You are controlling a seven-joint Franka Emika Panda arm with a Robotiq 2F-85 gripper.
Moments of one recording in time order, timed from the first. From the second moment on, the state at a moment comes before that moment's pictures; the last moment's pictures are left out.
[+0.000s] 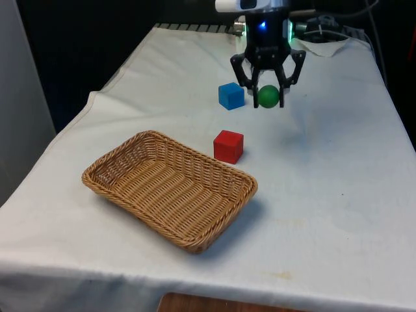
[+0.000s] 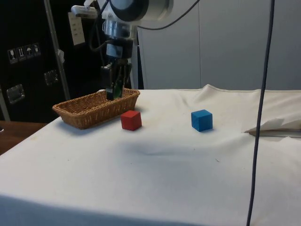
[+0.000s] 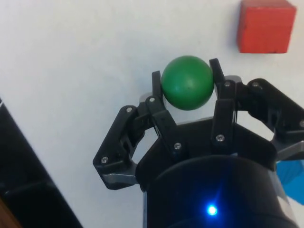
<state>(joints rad) 0.33 0.27 -0.31 -2.19 0.36 2.65 -0.19</state>
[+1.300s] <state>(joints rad) 0.29 0.40 -0.45 -2.08 0.41 2.66 -0.29</state>
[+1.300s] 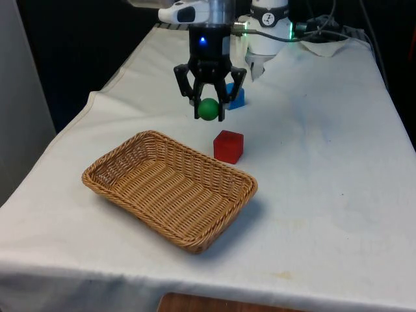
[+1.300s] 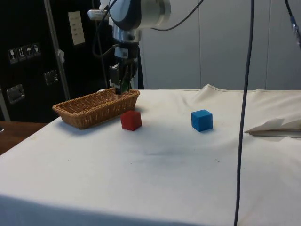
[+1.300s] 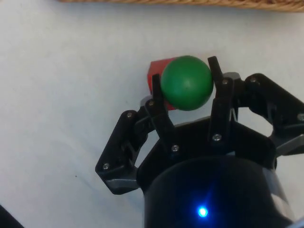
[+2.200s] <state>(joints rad) 0.28 0.47 -0.50 -2.02 0.42 2.70 -0.26</state>
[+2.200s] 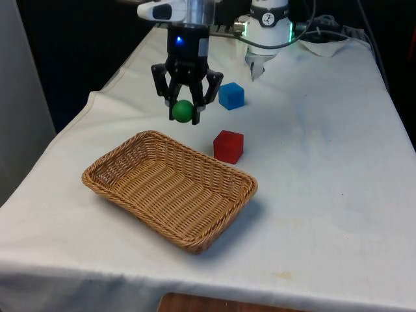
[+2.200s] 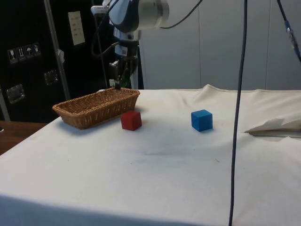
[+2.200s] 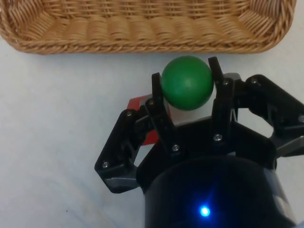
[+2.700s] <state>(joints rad) 0.27 0.63 -0.50 -1.88 0.53 2.71 -0.26</state>
